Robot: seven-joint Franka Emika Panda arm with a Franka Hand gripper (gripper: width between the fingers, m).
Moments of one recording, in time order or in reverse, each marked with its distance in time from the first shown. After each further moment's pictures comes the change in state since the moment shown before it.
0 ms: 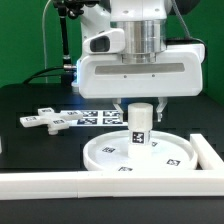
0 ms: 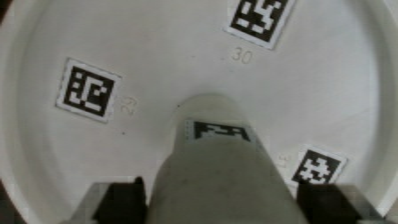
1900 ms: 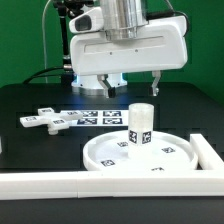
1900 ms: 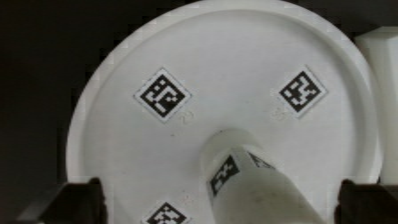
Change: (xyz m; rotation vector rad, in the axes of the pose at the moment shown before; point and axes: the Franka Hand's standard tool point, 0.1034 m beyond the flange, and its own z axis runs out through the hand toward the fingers) arm -0.034 0.018 -0.035 0.083 -0.001 0.164
